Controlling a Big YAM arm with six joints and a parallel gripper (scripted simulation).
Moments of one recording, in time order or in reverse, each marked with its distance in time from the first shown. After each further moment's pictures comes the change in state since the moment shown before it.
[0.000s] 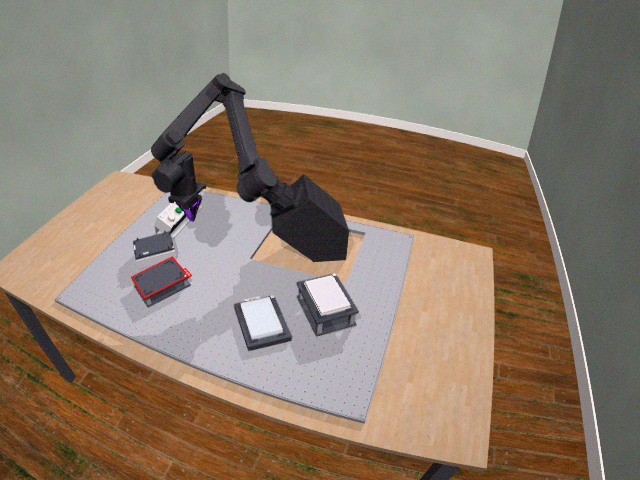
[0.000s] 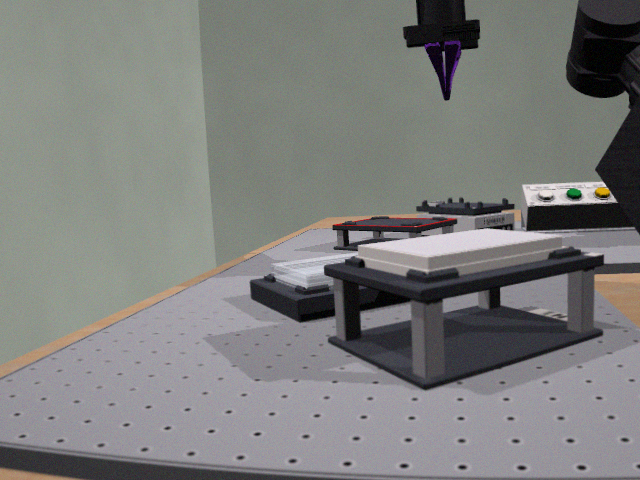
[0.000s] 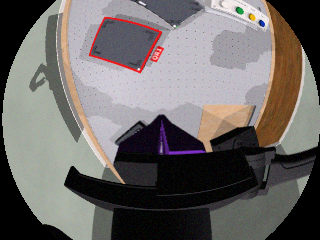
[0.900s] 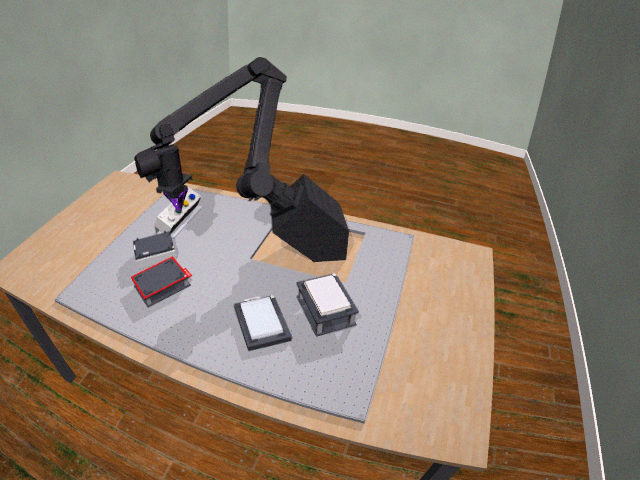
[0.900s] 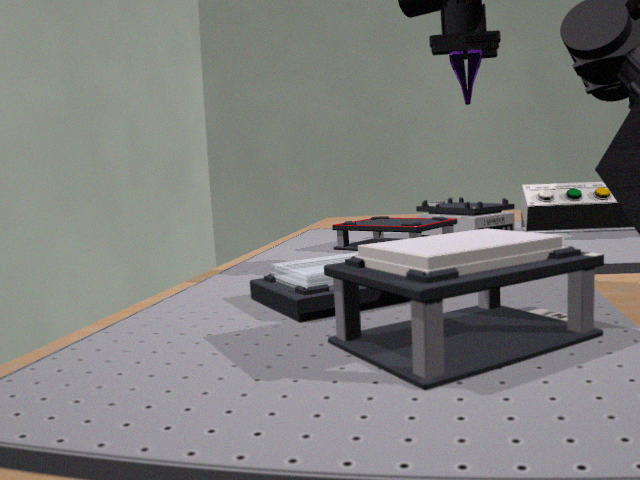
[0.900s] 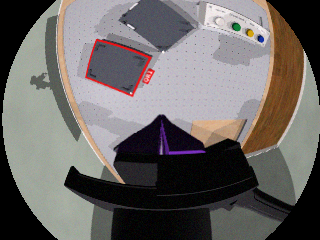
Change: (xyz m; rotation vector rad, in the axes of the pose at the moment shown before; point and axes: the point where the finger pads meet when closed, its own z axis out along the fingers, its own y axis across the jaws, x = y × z) arm -0.071 -0.028 0.001 -0.012 0.022 -0.016
